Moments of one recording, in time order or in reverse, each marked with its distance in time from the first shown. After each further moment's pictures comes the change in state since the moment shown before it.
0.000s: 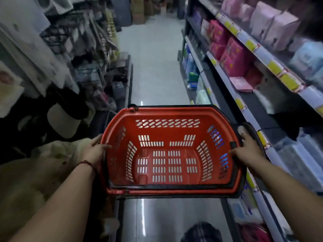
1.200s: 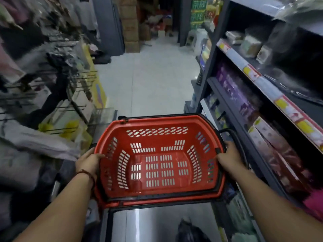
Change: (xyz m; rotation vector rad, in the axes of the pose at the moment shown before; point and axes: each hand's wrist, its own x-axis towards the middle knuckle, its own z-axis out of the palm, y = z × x) left_hand 0.973 0.499 0.558 -0.026 0.132 -0.046; right_hand 1.033 -0.647 0.257 0.075 0.036 0.010
